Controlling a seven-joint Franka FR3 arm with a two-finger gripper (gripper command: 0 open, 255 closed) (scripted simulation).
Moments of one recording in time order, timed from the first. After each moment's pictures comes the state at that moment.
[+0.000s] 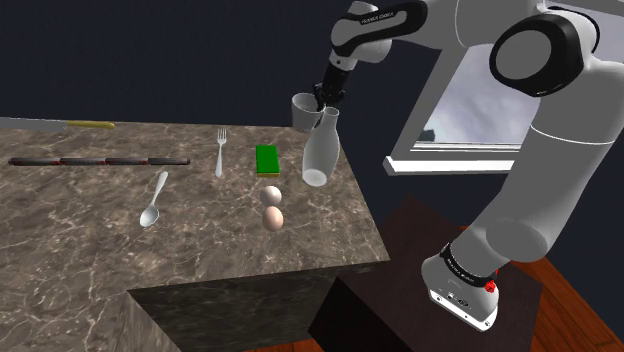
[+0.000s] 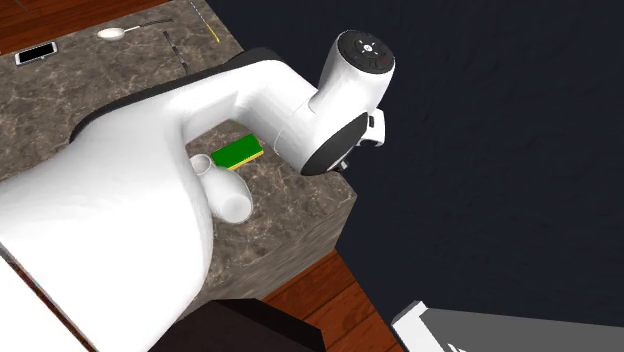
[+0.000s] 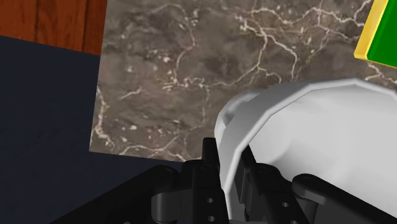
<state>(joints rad) -0.01 0.29 -0.17 -1.79 0.28 2.12 0.13</state>
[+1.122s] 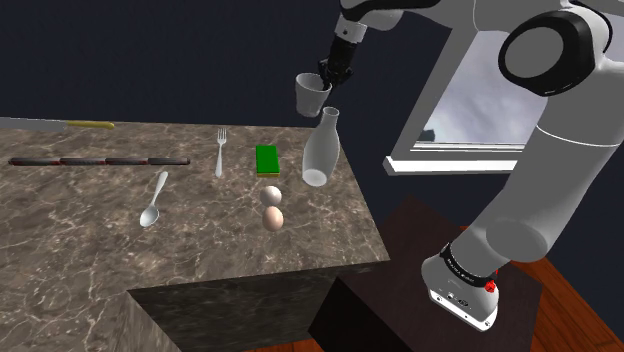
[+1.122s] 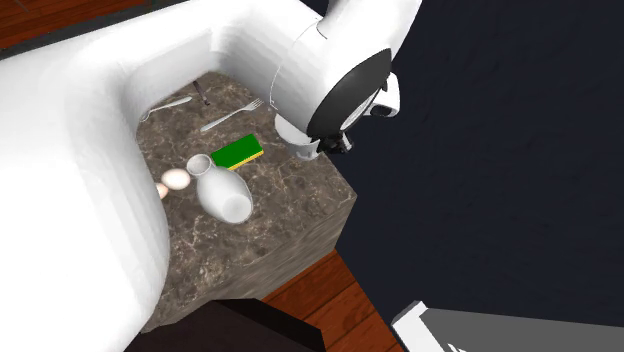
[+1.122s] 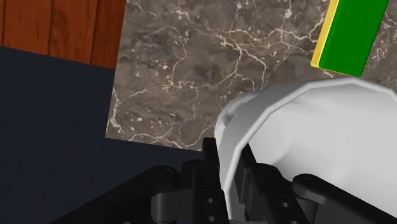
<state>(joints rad) 0.00 0.25 -0.19 -1.63 0.25 1.87 0.18</state>
